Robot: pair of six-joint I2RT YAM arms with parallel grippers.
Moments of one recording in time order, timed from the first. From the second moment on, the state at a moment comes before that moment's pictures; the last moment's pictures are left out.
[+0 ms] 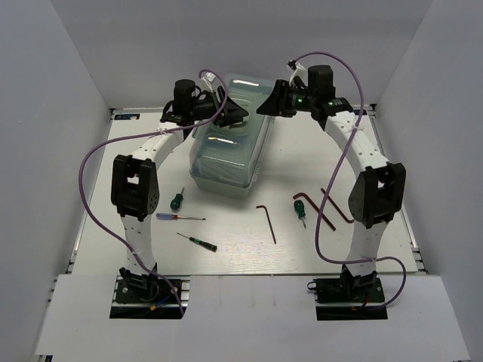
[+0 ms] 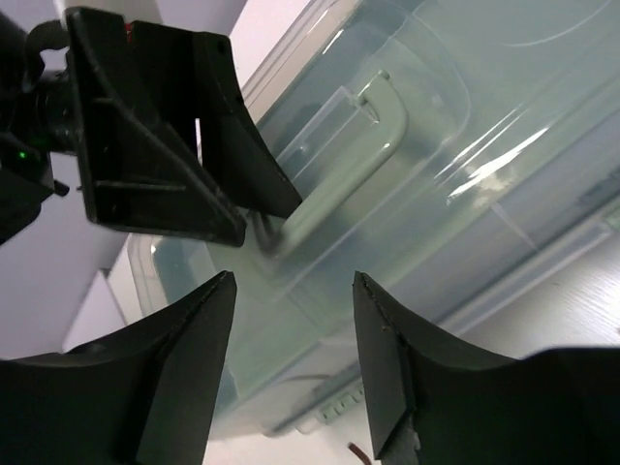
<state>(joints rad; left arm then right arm) -0.28 2.07 1.75 0.06 0.88 -0.88 0.31 1.93 1.87 -0.37 -0.69 0.38</state>
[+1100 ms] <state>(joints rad) -0.28 2.09 1.76 0.08 0.91 -0.91 0.36 2.09 2.01 -0.27 -0.63 0.58</state>
